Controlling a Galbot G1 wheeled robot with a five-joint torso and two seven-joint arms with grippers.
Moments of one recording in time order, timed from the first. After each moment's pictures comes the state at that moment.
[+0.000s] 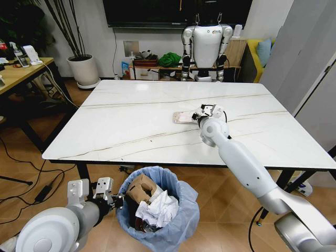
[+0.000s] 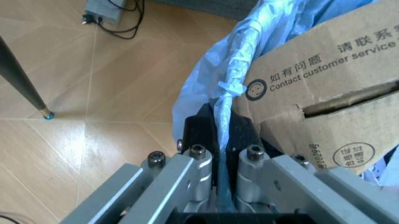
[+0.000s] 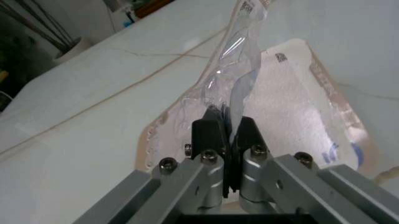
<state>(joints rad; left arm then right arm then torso) 1.50 -0.77 -0.49 -2.50 -1.59 0.74 -0.92 -0.41 1.15 -0.08 1.50 1.30 -0.34 0.69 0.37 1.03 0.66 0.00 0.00</state>
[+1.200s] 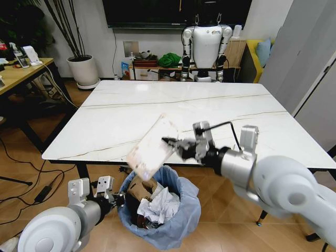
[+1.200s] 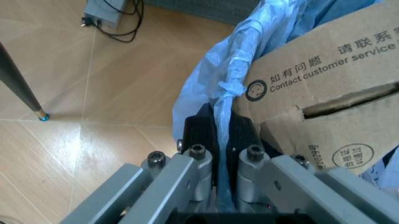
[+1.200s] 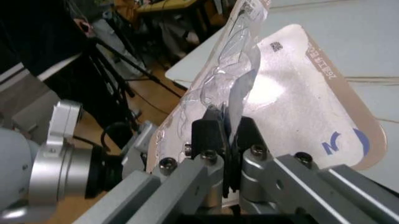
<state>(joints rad) 1.48 -0.81 -0.48 -2.50 -1.59 0.74 -0.94 -0.63 0.60 -0.10 2.50 1.69 -0.49 0.45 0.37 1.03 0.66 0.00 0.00</state>
